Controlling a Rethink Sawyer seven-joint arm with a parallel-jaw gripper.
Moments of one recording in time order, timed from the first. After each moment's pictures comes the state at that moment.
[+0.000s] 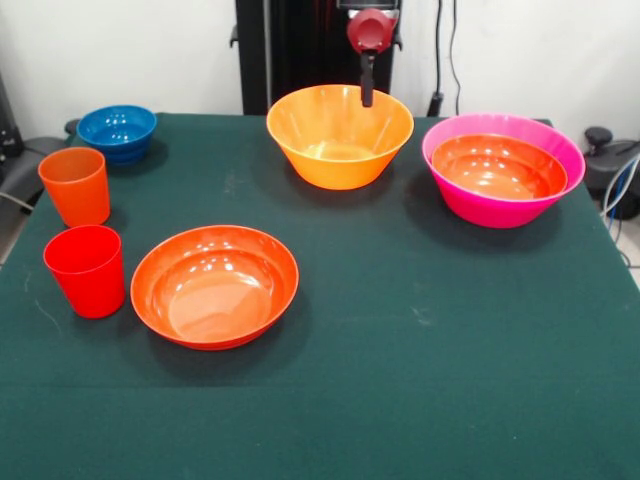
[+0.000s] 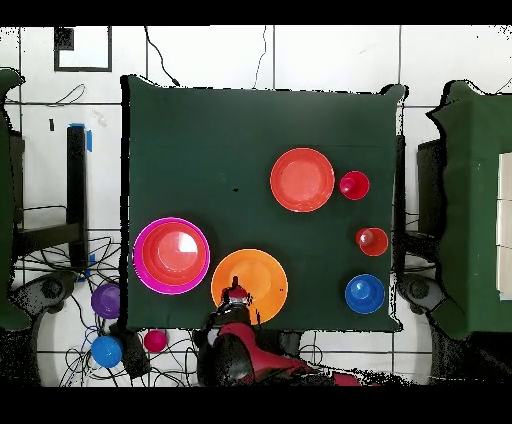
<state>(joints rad) -0.48 -0.60 0.11 2.55 -0.08 -0.68 3.01</state>
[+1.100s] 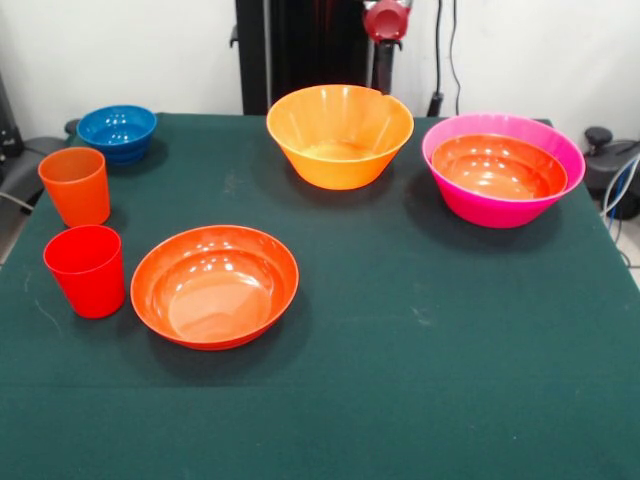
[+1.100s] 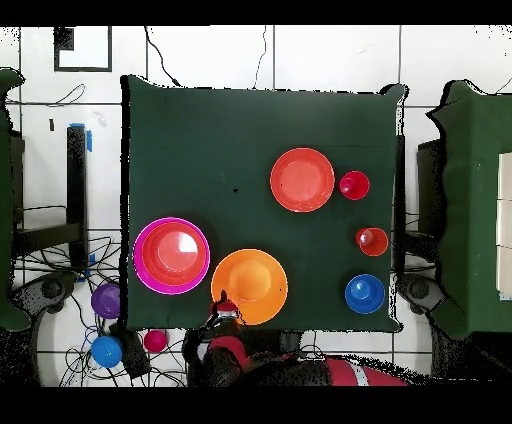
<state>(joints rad) -0.46 -0.56 0.13 2.61 -0.08 -0.71 3.02</state>
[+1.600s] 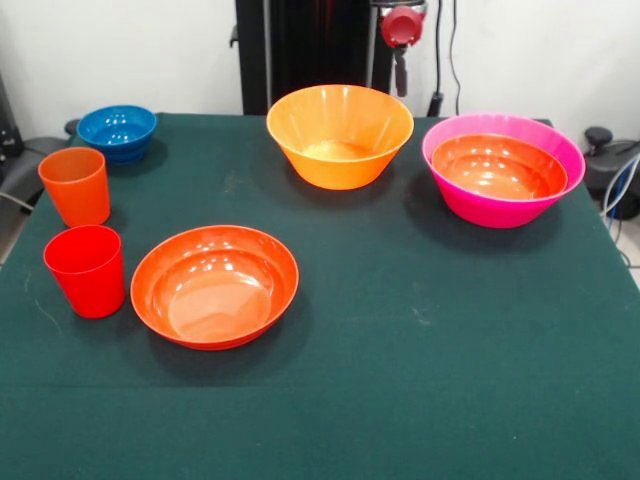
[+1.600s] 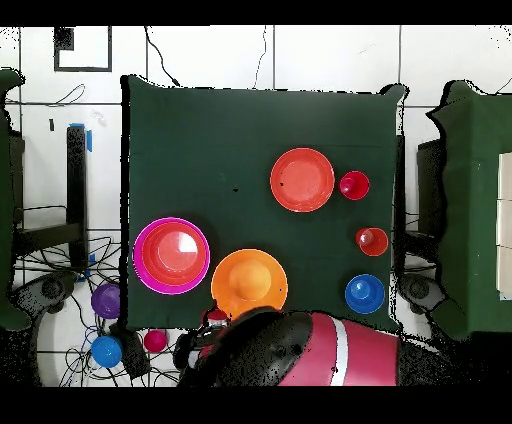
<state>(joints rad) -0.43 -0.41 0.13 2.62 -0.08 -0.84 3.08</state>
